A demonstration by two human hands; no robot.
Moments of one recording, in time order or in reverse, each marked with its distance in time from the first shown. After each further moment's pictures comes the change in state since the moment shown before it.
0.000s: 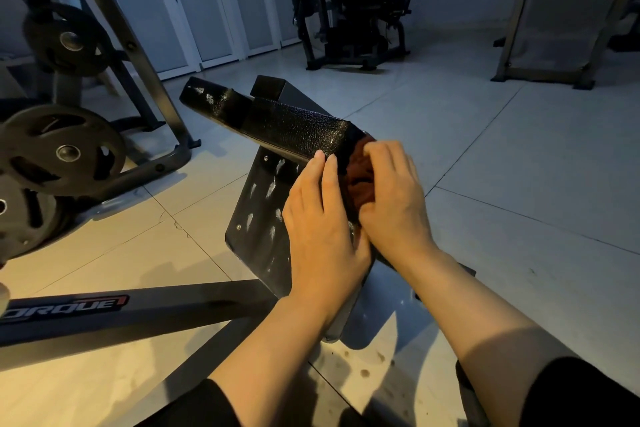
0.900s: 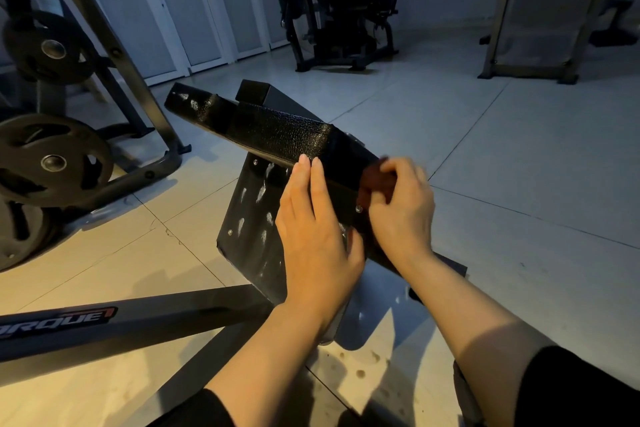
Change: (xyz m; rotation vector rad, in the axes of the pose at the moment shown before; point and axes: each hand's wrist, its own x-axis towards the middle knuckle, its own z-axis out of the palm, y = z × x) left_hand -0.005 0.003 0.007 -0.022 0.005 0.023; right_hand -0.006 0.018 -0.004 0.158 0.209 0.366
